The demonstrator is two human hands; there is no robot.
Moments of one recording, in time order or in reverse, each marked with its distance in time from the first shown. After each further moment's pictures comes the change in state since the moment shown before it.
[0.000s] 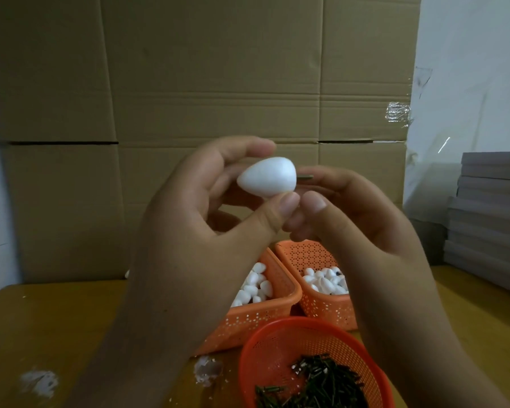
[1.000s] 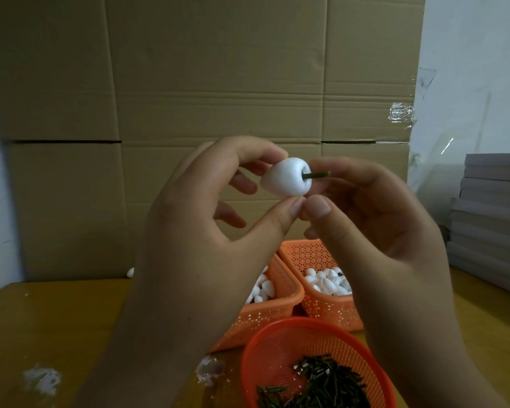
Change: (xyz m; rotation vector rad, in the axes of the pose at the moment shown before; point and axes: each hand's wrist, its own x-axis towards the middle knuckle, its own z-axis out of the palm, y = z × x) left_hand 0.001 0.004 0.000 0.320 0.052 0.158; right_hand -0.004 -0.002 0.003 -0.092 0.070 -0.140
